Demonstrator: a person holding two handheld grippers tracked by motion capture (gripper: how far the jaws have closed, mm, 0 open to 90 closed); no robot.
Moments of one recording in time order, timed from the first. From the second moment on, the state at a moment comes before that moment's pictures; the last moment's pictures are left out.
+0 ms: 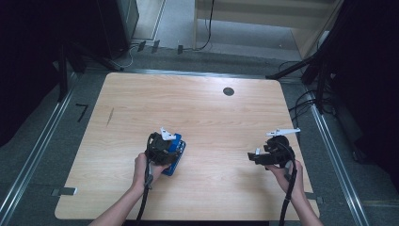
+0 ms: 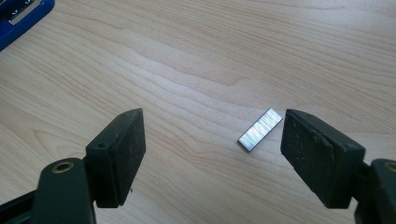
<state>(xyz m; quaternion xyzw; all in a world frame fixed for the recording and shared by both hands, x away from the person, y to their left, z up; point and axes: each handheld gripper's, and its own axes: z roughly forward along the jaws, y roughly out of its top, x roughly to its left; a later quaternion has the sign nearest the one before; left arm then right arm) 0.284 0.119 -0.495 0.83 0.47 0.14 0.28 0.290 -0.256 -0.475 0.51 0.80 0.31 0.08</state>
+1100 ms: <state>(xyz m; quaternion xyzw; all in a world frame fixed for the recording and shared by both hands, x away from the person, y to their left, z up) 0.284 0.115 -0.491 0.90 0.32 0.06 0.29 0.291 -0.252 -0.479 0.49 0.82 0.29 0.06</state>
